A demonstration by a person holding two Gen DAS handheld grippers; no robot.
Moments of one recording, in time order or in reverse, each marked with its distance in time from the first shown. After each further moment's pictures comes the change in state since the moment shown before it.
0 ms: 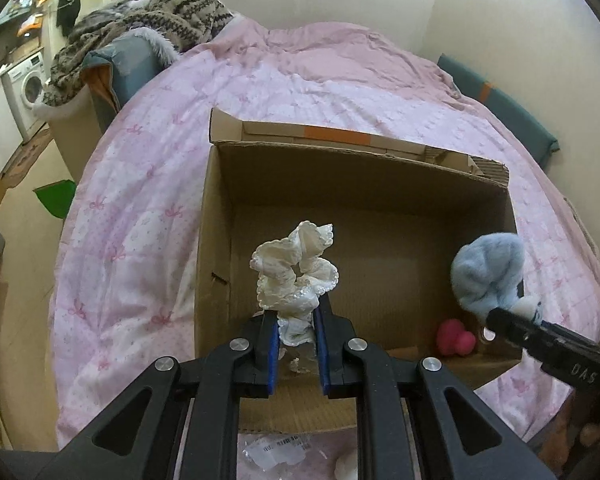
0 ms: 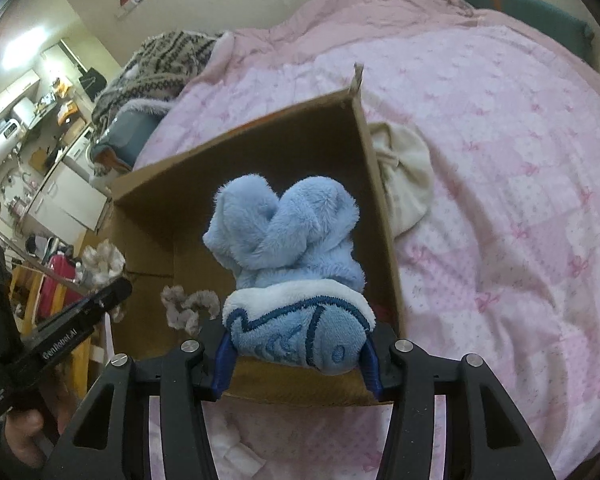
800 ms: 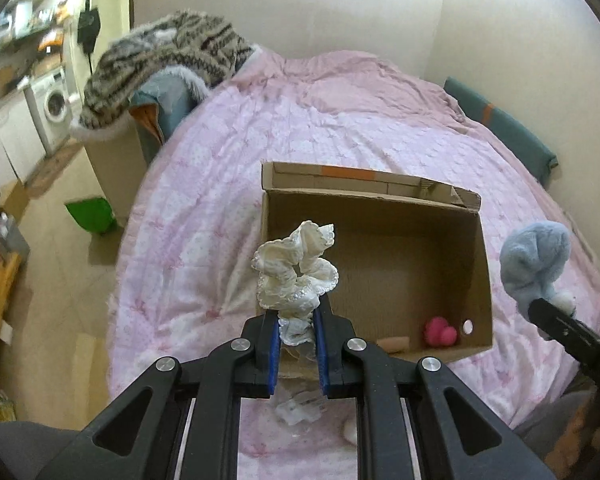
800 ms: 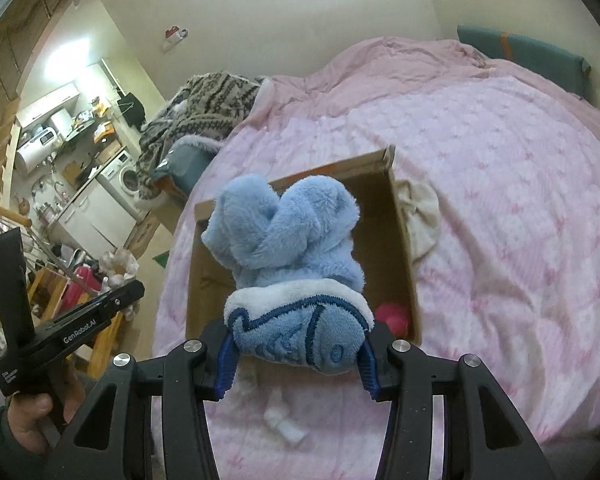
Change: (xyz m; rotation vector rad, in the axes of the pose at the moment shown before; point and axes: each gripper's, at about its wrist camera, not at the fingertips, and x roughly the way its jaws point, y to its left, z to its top) left arm -0.097 0.007 0.001 -0.025 -0.063 0.043; right arm -0.099 0.033 -0.023 -0.065 -0.201 0.070
